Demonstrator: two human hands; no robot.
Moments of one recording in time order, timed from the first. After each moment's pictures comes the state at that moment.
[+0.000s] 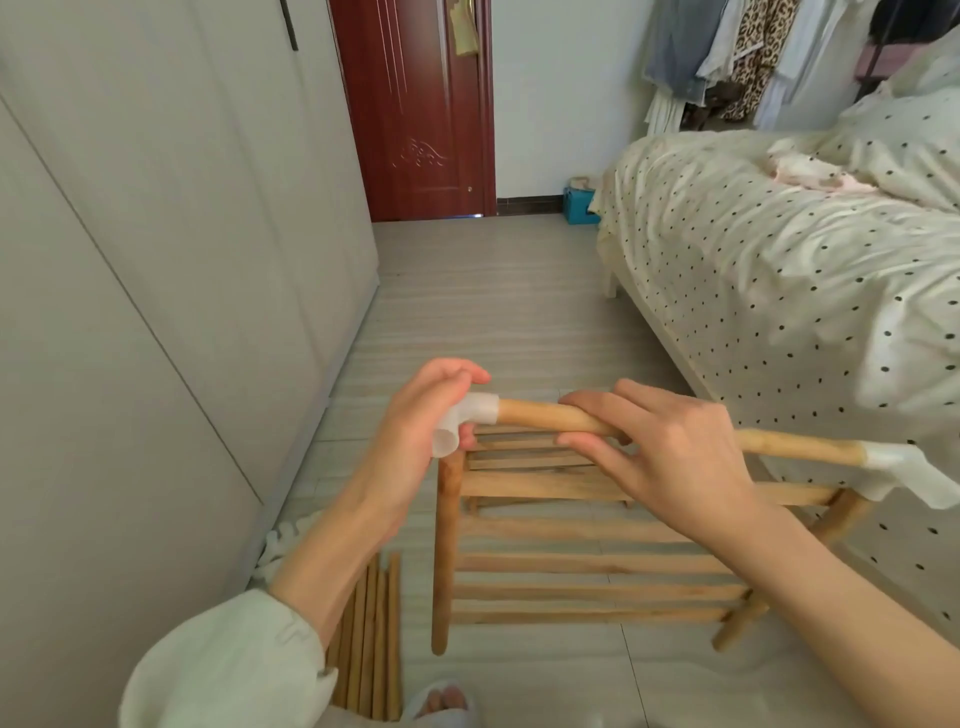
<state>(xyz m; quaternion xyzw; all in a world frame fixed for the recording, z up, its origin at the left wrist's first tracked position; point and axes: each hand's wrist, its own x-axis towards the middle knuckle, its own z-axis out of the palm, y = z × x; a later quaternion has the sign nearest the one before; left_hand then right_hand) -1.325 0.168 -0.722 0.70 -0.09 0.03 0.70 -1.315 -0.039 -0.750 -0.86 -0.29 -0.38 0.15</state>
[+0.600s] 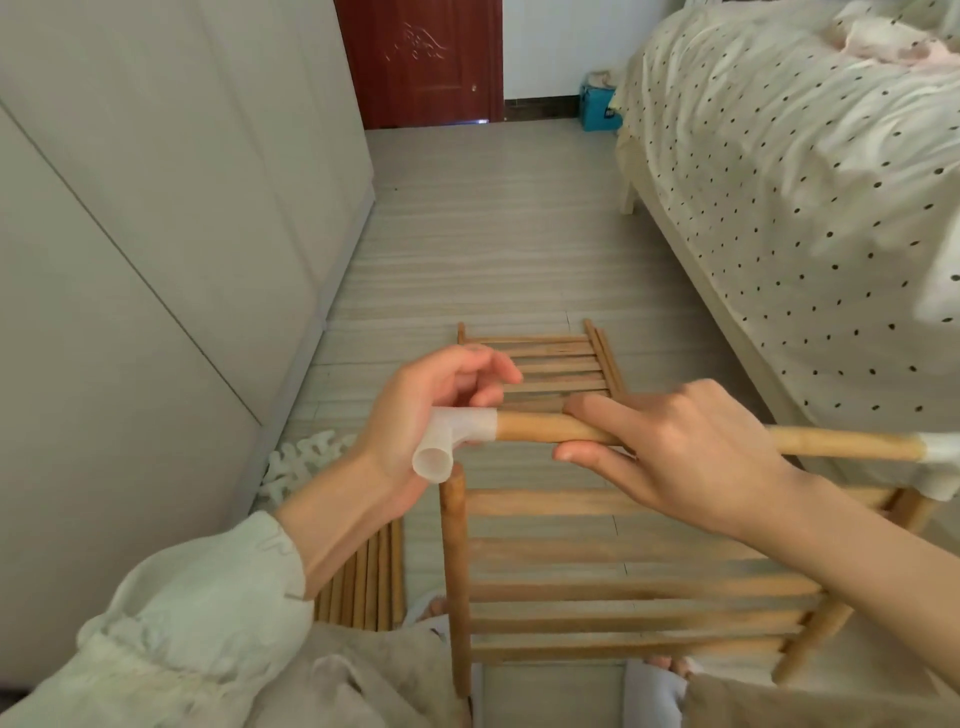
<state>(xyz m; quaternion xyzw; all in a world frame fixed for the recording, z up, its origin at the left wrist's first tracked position) -1.331 0.161 -0.759 0.64 -0.02 -0.14 0.75 -1.335 -0.040 -0.780 -0.89 -0.37 -0.27 0.08</state>
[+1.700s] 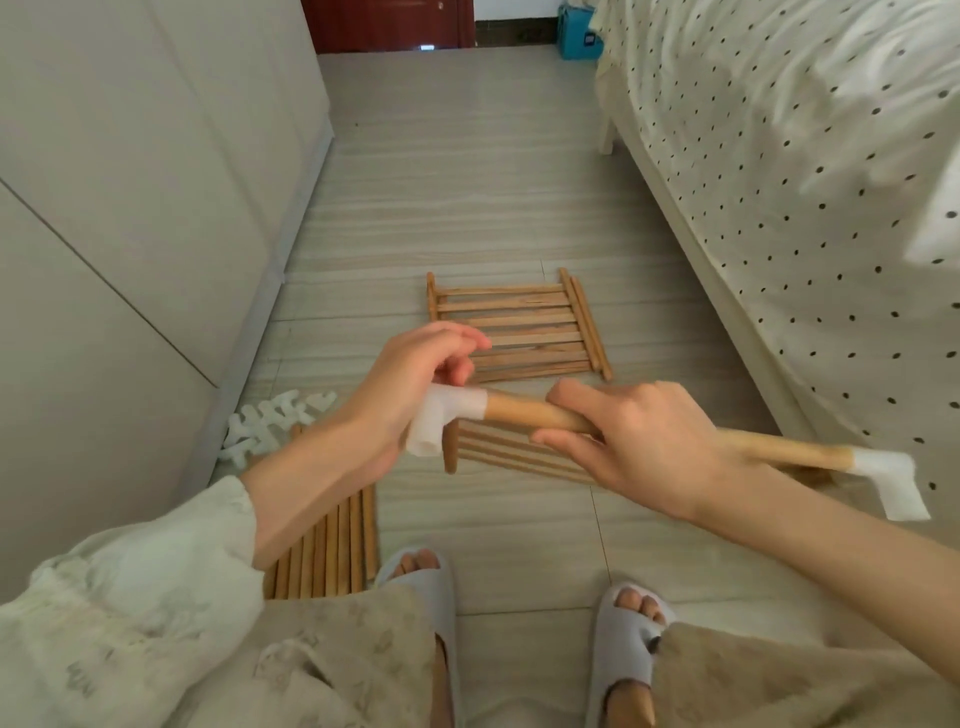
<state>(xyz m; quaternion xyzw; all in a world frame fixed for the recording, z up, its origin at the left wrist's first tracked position) -1.309 0.150 -0.799 0.72 0.03 -0.14 0.68 -1.332 -0.048 -0.830 -0.93 -0.31 -0.16 0.13</state>
